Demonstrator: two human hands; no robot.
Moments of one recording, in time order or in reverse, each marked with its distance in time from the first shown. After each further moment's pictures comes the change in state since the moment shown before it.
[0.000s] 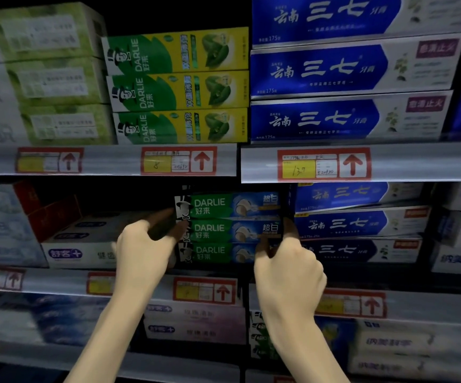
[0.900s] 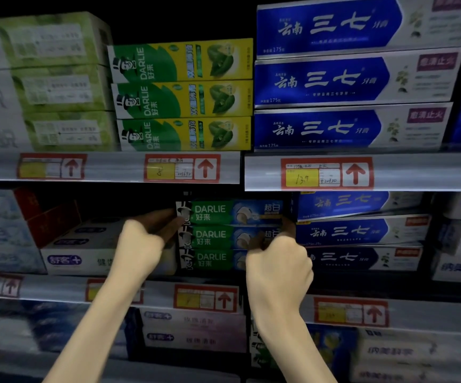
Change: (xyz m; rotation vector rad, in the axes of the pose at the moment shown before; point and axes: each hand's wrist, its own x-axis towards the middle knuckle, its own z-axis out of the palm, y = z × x) left_hand 0.035 -0.005 0.003 -0.248 -0.133 -0.018; right_hand 0.014 -0.025 0.004 0.103 -0.050 0.160
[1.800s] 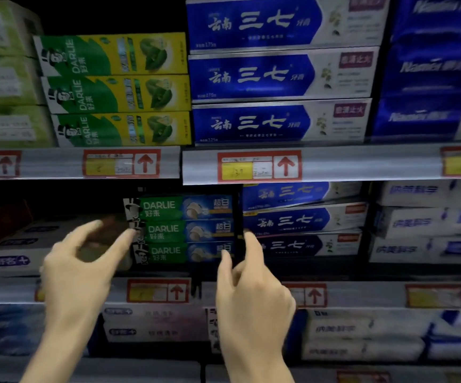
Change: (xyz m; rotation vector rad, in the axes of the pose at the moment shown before) left_hand -0.078 0.017 0.003 0.214 0.298 0.098; right_hand -0.039 0.053 -0.030 0.054 0.231 -0.358
